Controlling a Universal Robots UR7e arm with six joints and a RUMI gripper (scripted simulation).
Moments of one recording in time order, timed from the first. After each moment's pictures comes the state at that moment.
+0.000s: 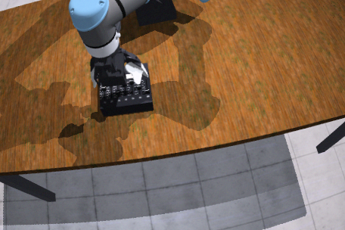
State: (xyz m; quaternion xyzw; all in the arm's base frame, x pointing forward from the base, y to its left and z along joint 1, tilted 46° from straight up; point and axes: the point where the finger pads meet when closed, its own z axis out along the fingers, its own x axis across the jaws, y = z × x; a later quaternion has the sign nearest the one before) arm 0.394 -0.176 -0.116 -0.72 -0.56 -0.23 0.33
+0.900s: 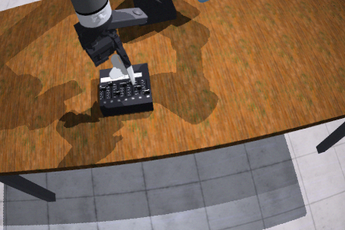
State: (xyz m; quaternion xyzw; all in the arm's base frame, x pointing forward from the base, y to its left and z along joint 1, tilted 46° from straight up) arm 0.376 -0.201 -0.080 -0.91 -0.14 -0.09 0.39
